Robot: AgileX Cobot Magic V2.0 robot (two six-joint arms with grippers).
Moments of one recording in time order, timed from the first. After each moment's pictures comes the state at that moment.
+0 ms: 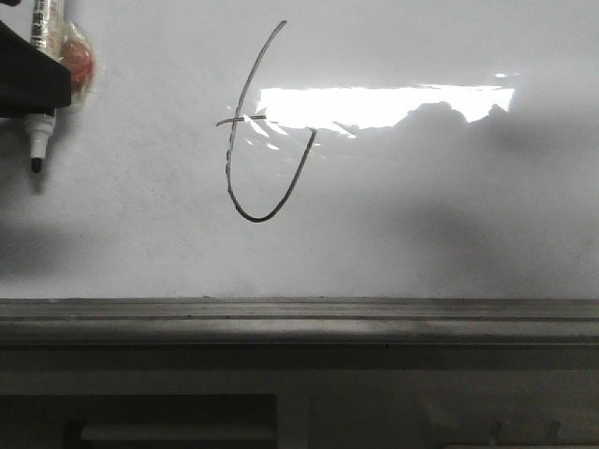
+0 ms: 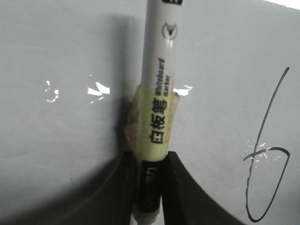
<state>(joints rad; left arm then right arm) -0.67 0.99 -0.51 -1.30 -0.12 0.83 0.44 0.84 -0.89 0.64 0.64 -0.61</state>
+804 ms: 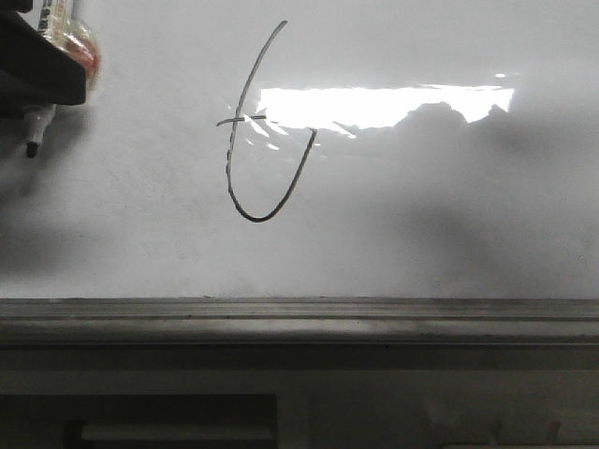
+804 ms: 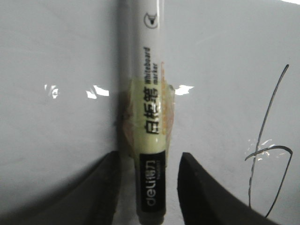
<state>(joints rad) -0.67 1.00 -0.51 -1.27 -0.13 0.83 0.44 0.84 -0.89 0.64 0.64 -0.61</state>
